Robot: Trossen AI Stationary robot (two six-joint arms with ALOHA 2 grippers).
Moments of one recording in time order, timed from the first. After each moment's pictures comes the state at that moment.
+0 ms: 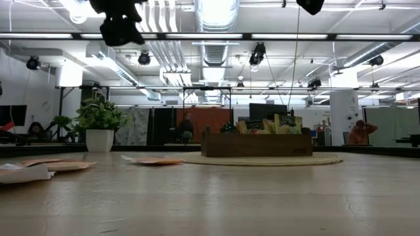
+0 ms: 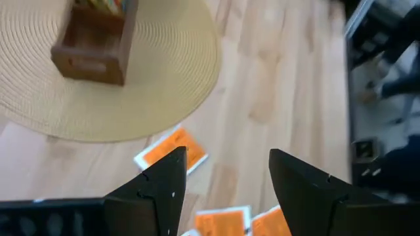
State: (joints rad) left arm -0.02 1.10 1.06 -0.71 0.11 -0.40; right arm -0.04 1.07 1.23 -0.68 -0.05 0.37
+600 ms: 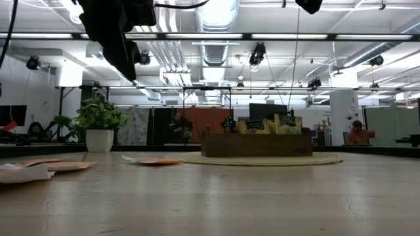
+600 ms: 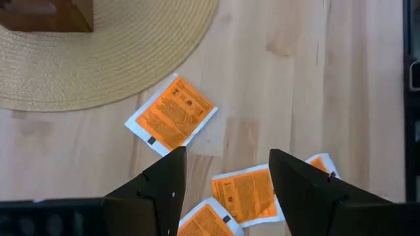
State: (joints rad) left arm -0.09 1.28 1.03 -0.74 0.11 -0.27; right arm -0.03 1.08 1.24 -0.66 -0.05 0.40
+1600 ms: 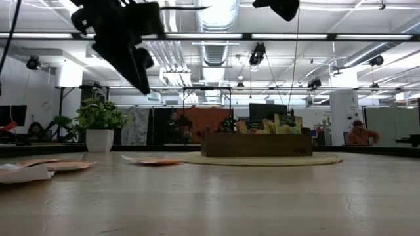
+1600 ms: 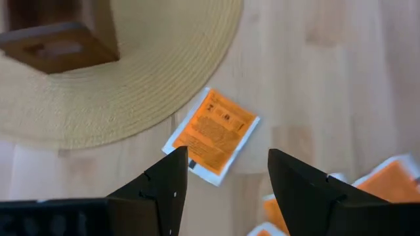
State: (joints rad) left arm -0.09 1.35 0.99 -0.64 -0.02 -0.09; right arm 0.00 1.29 1.32 -0.65 -0.06 0.32
